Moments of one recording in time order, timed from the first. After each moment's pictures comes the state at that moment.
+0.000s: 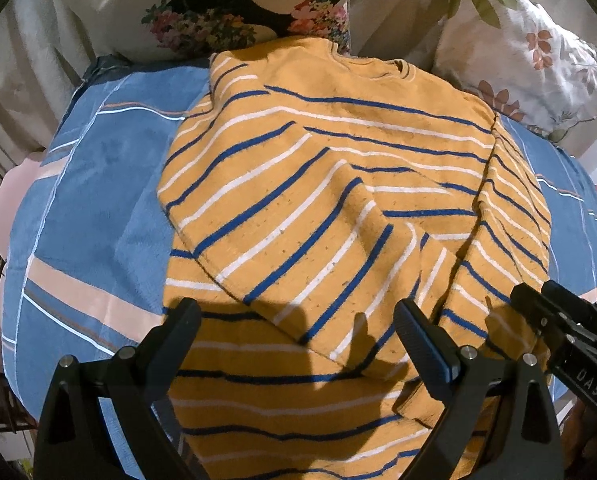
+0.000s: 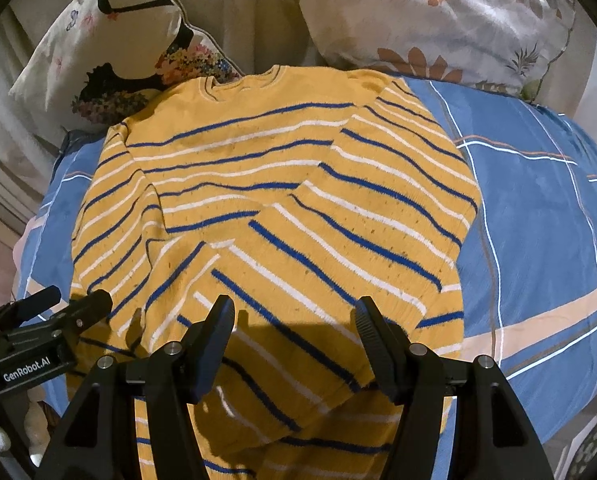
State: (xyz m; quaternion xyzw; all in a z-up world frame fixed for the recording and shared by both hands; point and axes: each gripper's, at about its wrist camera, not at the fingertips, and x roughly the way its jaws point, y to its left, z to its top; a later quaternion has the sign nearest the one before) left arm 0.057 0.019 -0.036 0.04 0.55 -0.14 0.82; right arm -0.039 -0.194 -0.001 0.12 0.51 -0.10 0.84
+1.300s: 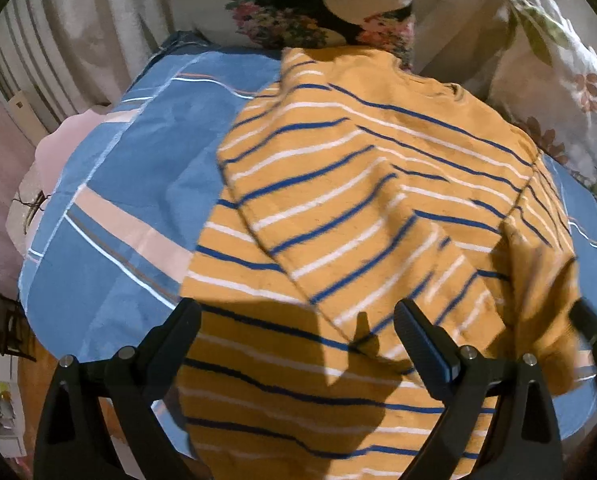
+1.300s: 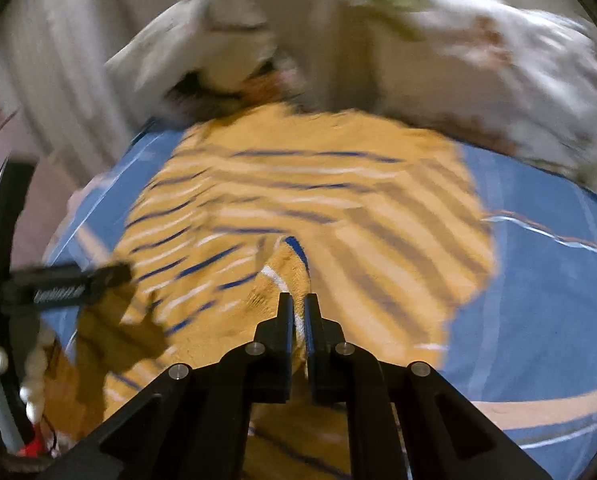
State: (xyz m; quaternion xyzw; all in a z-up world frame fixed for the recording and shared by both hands) left arm 0.022 0.012 -0.029 -0.01 0.54 -0.02 0.84; right arm -0.071 -0.236 0.020 0.06 0.44 0.04 0.89
